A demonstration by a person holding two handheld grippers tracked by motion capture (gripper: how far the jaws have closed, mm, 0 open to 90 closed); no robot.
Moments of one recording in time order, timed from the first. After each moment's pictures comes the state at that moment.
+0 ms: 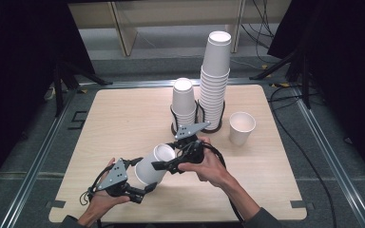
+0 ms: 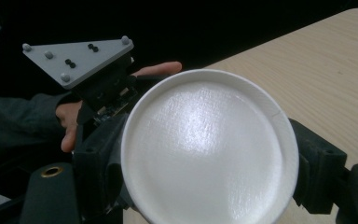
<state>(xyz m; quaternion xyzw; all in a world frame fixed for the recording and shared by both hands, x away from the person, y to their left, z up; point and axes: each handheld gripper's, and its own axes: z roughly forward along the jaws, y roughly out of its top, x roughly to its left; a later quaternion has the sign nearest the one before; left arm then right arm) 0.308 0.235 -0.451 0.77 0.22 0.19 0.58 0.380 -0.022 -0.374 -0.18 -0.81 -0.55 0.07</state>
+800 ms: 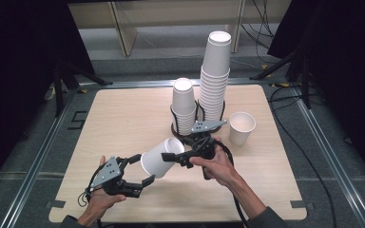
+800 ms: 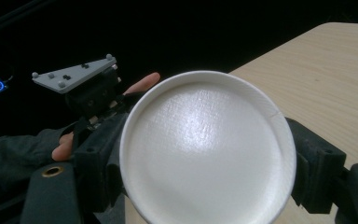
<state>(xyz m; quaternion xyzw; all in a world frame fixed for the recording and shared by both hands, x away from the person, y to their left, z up) 0.309 0.239 -0.447 0.73 0.25 0.19 0.61 0.390 -0.048 -0.383 -0.22 -0.76 -0.60 0.09</state>
